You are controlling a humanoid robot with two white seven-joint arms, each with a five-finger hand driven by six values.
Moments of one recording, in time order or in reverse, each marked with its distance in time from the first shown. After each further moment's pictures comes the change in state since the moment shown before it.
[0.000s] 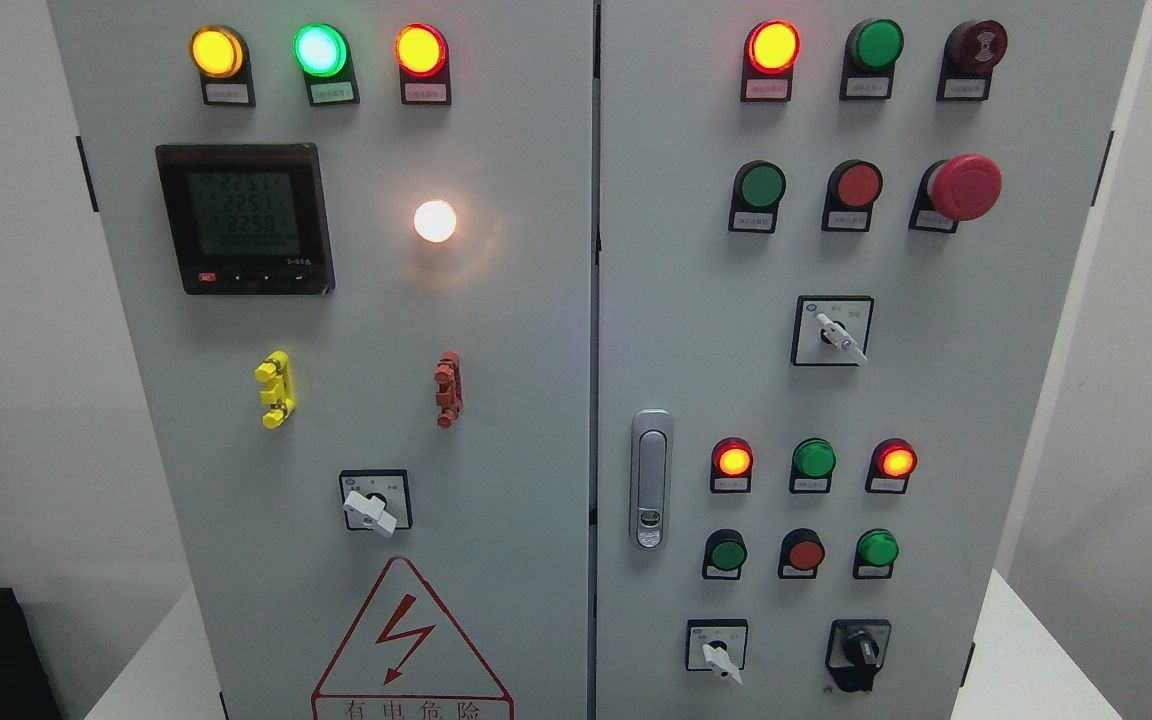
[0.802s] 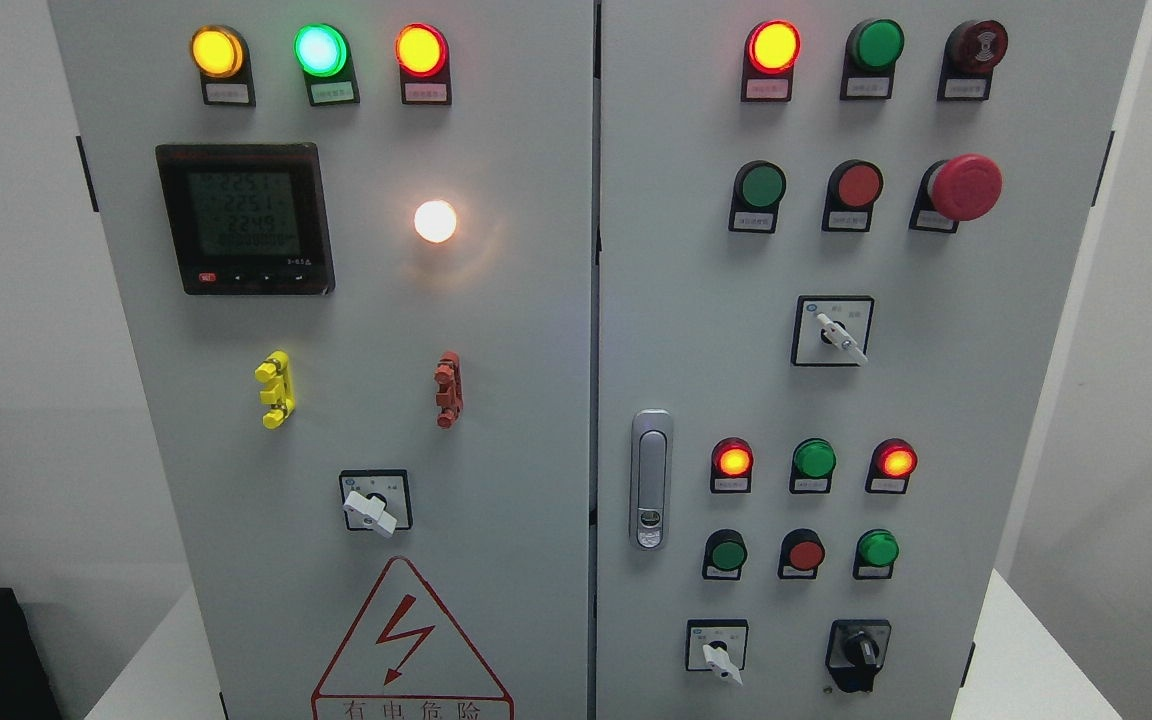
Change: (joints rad) left arm 0.000 0.000 0.000 0.000 0.000 0.000 0.000; right arm 0.008 0.001 0.012 -0.267 -0.002 0.110 -0.004
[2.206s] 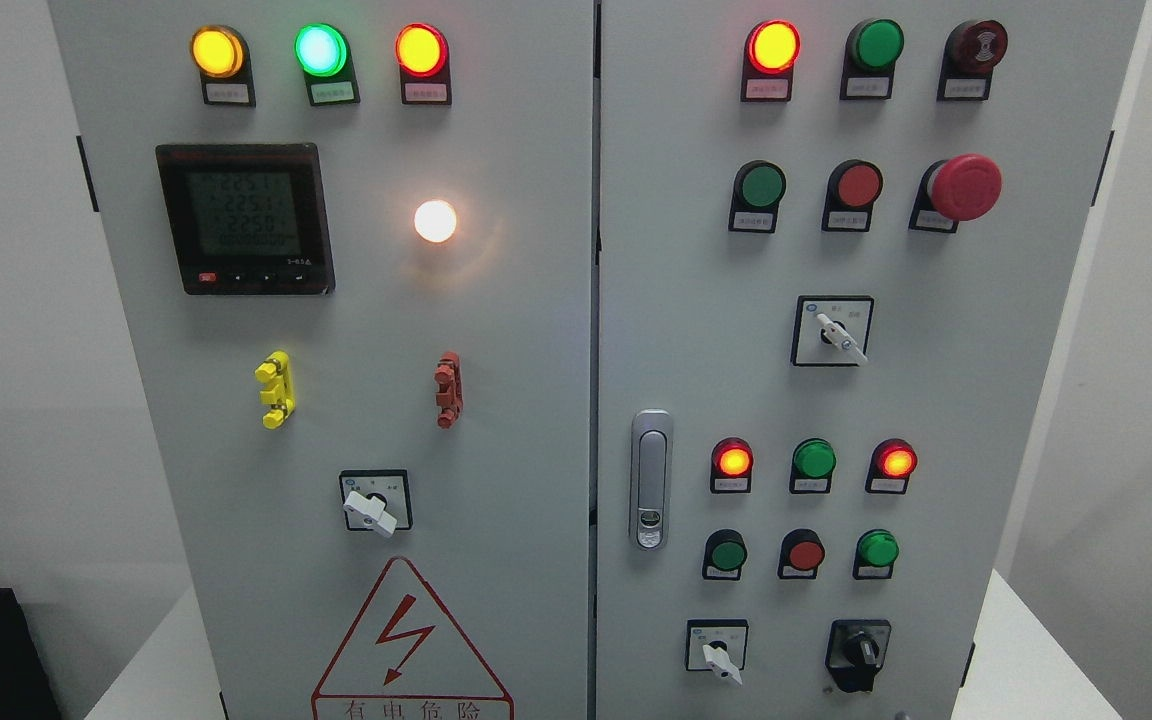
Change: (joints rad) left arm 0.000 0.000 0.000 0.000 0.000 0.000 0.000; right arm -0.141 0.000 0.016 -0.128 -0.001 0.177 0.027
